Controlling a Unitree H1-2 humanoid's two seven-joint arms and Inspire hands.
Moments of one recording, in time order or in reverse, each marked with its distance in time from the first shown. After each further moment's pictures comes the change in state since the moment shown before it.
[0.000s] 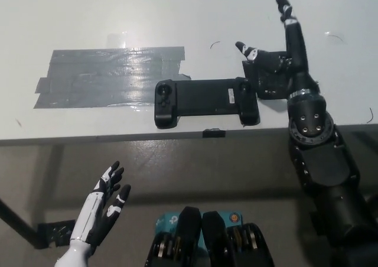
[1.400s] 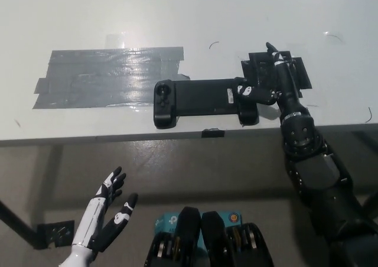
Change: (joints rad) left_arm 0.018 0.000 -0.011 -0.001 0.001 -0.005 0.001; right_arm -0.048 0.000 0.001 0.387 -0.037 0.049 -0.014
